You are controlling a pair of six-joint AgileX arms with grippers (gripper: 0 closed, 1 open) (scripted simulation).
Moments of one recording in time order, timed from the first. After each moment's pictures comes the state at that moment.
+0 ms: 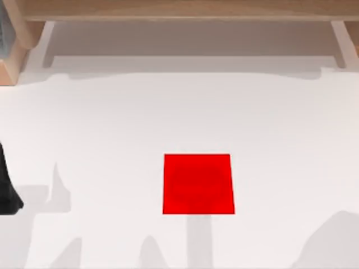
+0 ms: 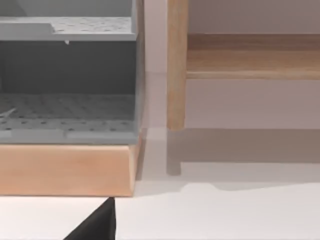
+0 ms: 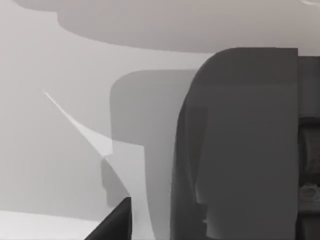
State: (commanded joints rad) left arm 0.00 0.00 0.00 0.00 0.00 0.00; right arm -0.46 1.86 0.94 -0.65 0.00 -1.73
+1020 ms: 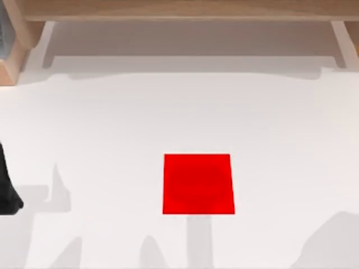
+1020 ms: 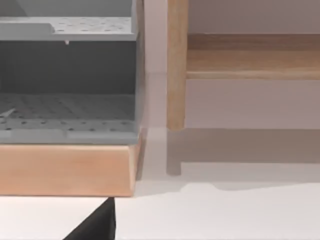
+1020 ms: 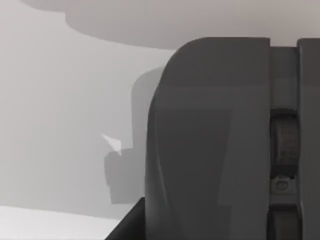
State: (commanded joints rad) left arm 0.00 0.00 0.00 0.00 0.00 0.00; right arm -0.45 1.80 0.96 -0.73 0.01 -1.70
